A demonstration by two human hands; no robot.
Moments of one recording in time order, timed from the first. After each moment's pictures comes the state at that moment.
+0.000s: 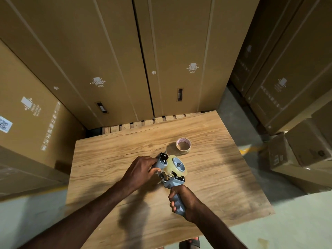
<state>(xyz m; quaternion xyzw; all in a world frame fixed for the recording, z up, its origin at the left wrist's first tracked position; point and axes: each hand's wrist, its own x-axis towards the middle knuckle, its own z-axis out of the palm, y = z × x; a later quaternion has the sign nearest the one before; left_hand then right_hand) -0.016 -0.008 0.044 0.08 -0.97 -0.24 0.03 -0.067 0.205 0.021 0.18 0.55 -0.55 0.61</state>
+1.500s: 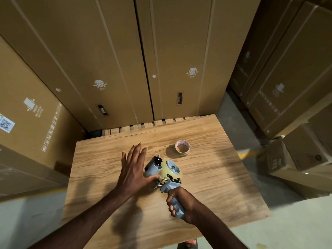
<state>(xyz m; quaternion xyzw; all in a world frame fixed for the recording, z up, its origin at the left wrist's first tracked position) 0.007 -0.004 0.044 0.21 -0.97 -0.11 0.06 -0.064 0.210 0.035 0.14 0.56 -0.52 0.63</state>
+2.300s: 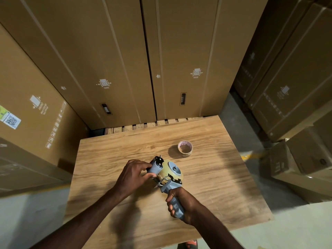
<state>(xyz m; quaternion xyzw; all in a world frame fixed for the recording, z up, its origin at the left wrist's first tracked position) 0.021 -0.006 0.060 0.16 -0.94 -0.28 0.09 -0.060 0.205 0.048 0.15 0.54 -0.53 0.64</state>
